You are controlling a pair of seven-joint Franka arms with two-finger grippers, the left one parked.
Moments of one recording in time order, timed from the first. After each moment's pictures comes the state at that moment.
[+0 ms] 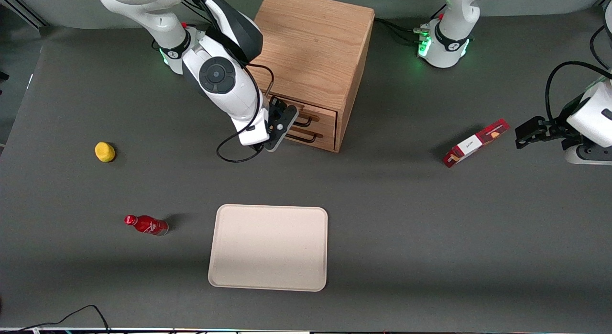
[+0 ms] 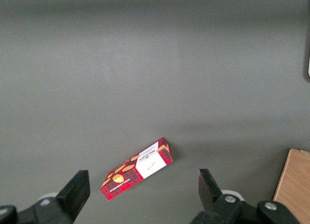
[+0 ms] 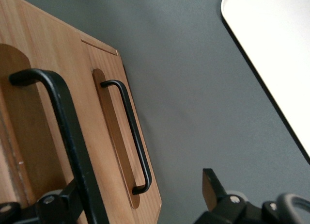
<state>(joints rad) 0.12 0.30 0.60 -1.82 0.03 2.06 -0.27</state>
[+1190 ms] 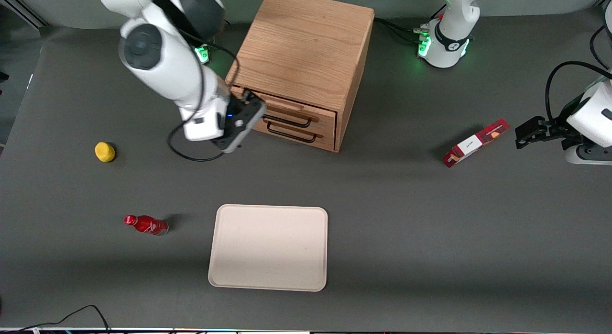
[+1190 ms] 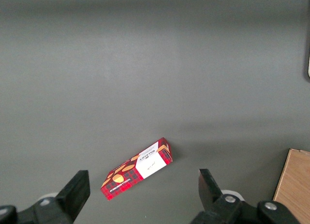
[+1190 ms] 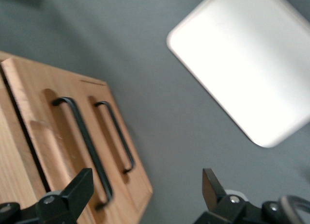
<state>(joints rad) 0.10 0.16 0.43 -1.64 0.14 1.86 -0.27</state>
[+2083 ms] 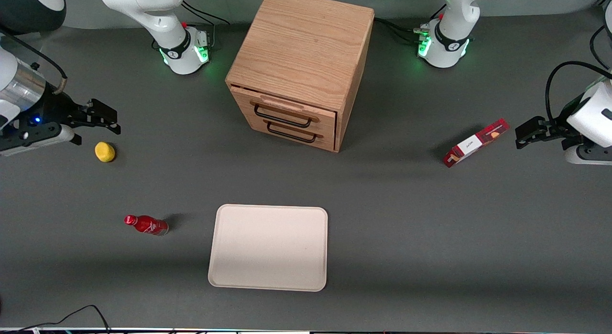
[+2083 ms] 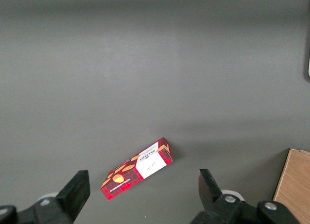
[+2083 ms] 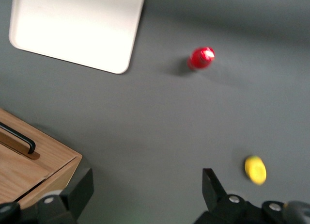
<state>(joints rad) -0.01 -0.04 0.09 -1.66 0.04 1.61 -0.08</state>
